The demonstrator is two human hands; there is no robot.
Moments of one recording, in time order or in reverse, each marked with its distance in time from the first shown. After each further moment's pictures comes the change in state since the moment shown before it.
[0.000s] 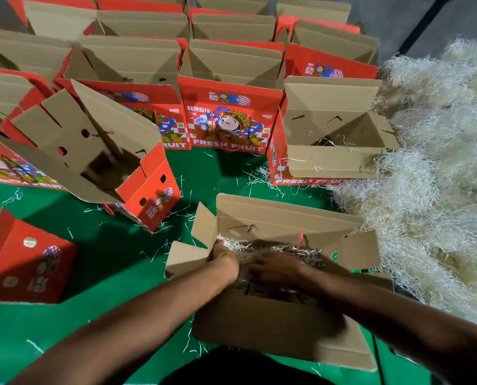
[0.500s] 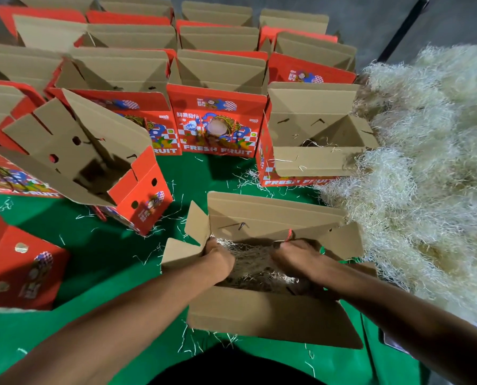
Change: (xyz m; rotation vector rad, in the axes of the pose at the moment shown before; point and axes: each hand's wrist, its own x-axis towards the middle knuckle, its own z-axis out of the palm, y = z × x) left_hand -0.011 0.004 -0.007 0.045 0.063 -0.001; right_hand -0.069 0.008 -0.017 0.547 -0.056 0.583
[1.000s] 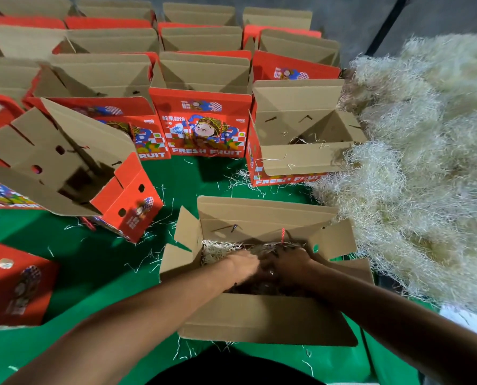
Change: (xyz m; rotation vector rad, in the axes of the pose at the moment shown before) left_hand 0.003 0.031 -0.039 -0.009 0.266 0.352; right_hand 0.016 0.006 0.032 -0.129 -0.057 0.060
